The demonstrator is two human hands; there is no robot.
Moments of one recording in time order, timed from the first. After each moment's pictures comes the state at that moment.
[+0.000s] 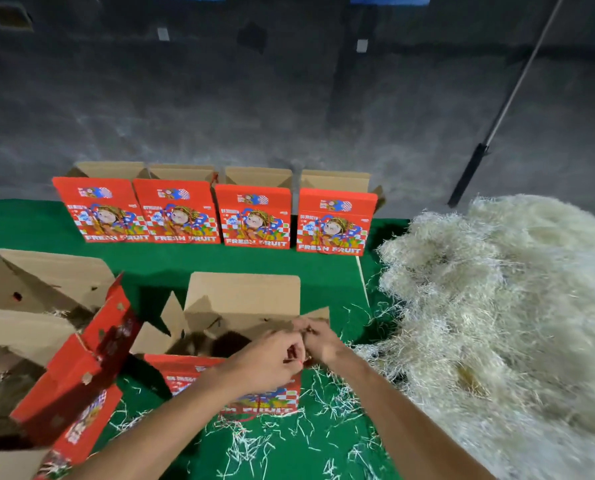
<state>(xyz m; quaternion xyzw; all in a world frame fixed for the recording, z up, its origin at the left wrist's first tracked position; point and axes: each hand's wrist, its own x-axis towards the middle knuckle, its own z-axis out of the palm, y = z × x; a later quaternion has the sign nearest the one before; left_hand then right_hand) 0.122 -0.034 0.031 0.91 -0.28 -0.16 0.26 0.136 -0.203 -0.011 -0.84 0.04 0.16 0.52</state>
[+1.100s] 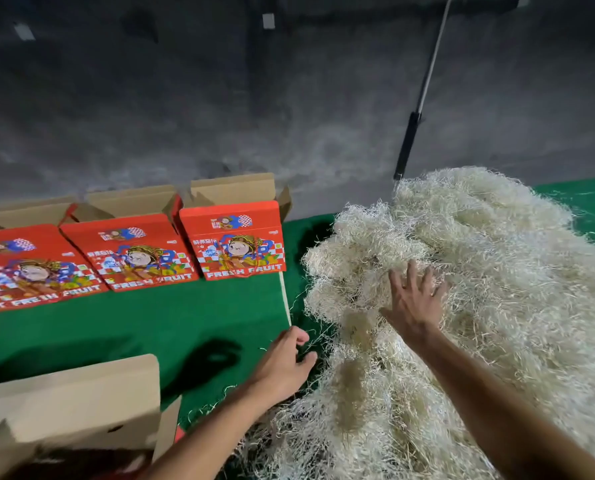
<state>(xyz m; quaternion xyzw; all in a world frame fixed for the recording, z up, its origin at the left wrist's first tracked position) 0.243 -0.329 -0.046 0.90 -0.22 -0.18 0.32 0.230 -0.618 -0.049 -0.96 0.26 -0.01 -0.09</state>
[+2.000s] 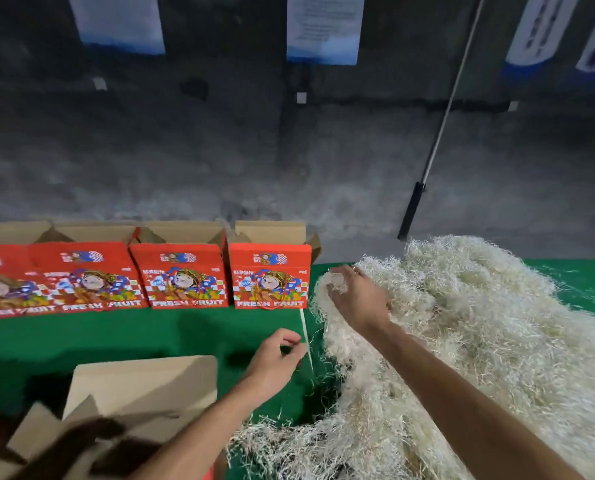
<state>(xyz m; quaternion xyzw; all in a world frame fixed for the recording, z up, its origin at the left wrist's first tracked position) 0.220 -0.233 0.054 0.84 -0.15 -0.14 0.50 0.226 -0.435 0.125 -0.96 0.07 -0.22 0.19</state>
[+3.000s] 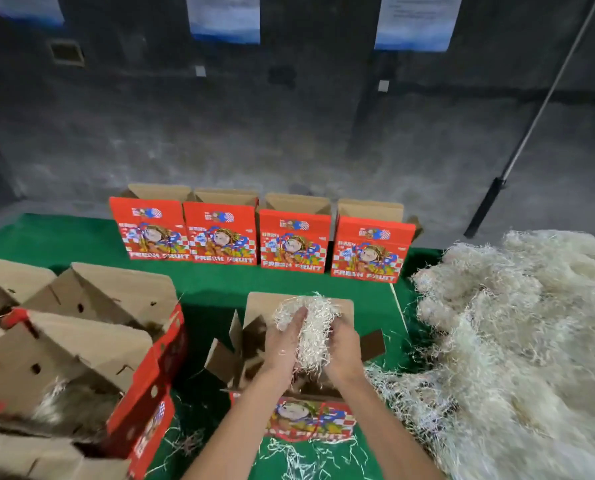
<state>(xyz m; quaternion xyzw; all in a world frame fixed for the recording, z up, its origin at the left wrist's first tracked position) 0.155 0.025 0.054 0.58 0.18 -0.15 0.78 0.144 -0.075 0.050 -0.55 0.22 -0.04 0.80</state>
